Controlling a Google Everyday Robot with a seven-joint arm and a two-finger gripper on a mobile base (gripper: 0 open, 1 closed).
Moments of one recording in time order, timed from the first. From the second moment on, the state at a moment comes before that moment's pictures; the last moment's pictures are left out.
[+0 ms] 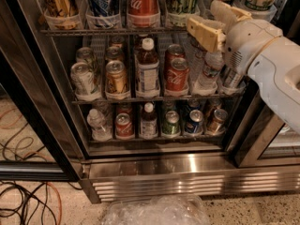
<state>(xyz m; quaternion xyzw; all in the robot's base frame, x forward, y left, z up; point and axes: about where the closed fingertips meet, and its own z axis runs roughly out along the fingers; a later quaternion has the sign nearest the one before) 0.566 -0.127 1.053 -0.24 0.61 0.14 0.74</state>
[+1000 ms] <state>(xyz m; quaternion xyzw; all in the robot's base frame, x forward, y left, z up) 0.572 -0.124 1.053 -0.24 0.61 0.14 0.74</state>
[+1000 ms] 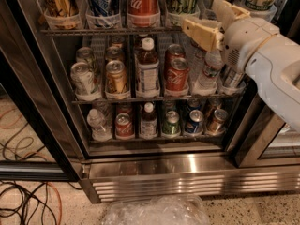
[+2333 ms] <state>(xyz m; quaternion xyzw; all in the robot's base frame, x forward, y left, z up) 0.615 -0.103 1.060 -0.25 0.61 0.15 0.74</state>
